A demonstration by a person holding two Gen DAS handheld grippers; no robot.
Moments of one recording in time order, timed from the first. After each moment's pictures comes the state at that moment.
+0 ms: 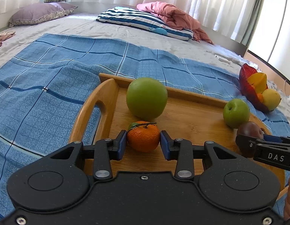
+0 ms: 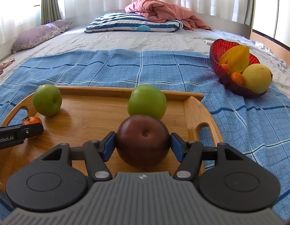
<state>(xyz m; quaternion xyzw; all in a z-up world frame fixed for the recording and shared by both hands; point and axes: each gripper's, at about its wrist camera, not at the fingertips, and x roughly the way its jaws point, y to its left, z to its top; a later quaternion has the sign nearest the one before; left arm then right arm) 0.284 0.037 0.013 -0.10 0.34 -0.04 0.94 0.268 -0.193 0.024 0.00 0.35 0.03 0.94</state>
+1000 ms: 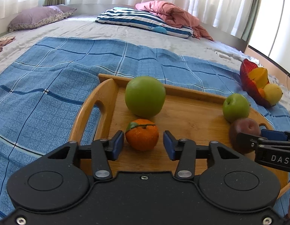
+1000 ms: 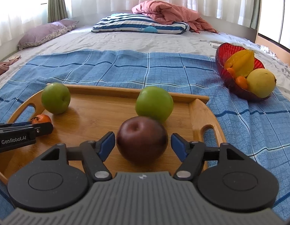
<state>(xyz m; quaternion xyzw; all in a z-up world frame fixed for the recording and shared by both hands) 0.279 0.031 0.016 -0.08 0.34 -0.04 0.94 0.261 -0.188 0.028 -0.02 0.34 0.04 0.94</state>
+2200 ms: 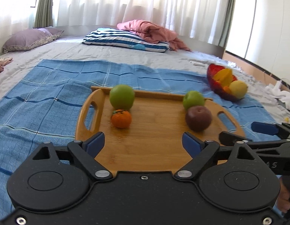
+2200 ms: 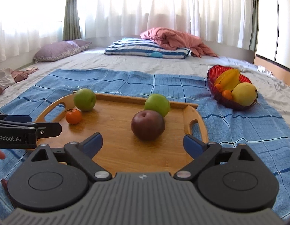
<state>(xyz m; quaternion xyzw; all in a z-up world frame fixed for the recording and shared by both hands) 0.156 0.017 0.066 -0.05 0.28 -0.09 0.95 0.152 -0.195 0.055 -0.02 0.26 0.07 0.96</state>
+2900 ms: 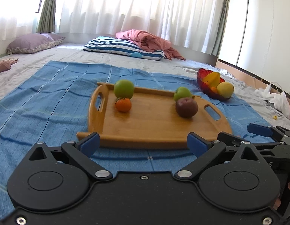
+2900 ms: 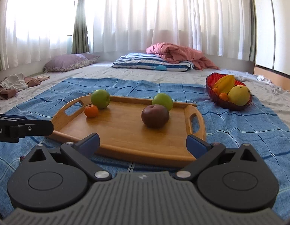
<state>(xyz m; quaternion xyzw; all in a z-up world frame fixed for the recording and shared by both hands) 0.062 0.038 0.059 -0.06 0.25 -0.09 0.96 0.072 -0.198 0.042 -0.02 0.20 0.08 0.98</state>
